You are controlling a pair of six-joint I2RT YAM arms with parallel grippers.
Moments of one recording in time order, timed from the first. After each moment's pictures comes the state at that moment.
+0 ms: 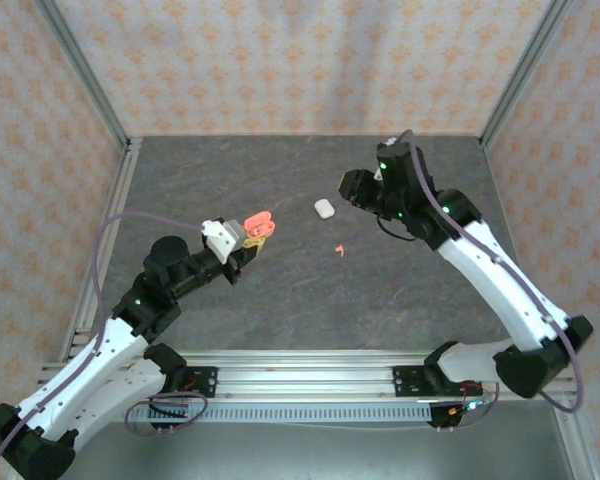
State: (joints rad) left arm -0.52 0.69 0.61 -0.08 0.24 0.14; right arm 0.57 1.33 1.47 -0.81 0.00 0.77
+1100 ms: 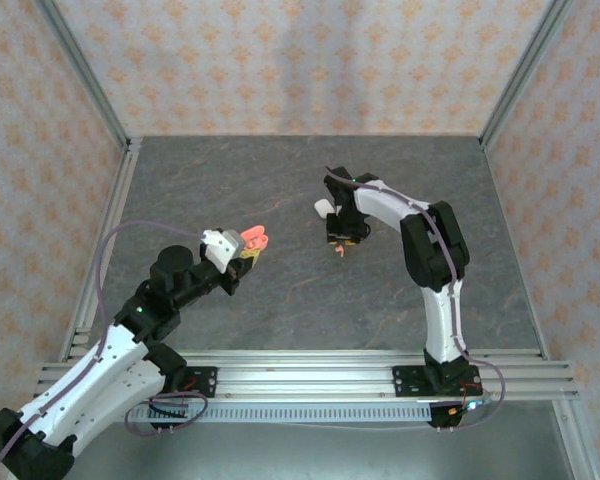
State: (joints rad) left arm -0.52 0.65 0.53 -0.15 0.18 0.09; right arm 0.47 2.12 1.59 -0.94 -0.09 0.47
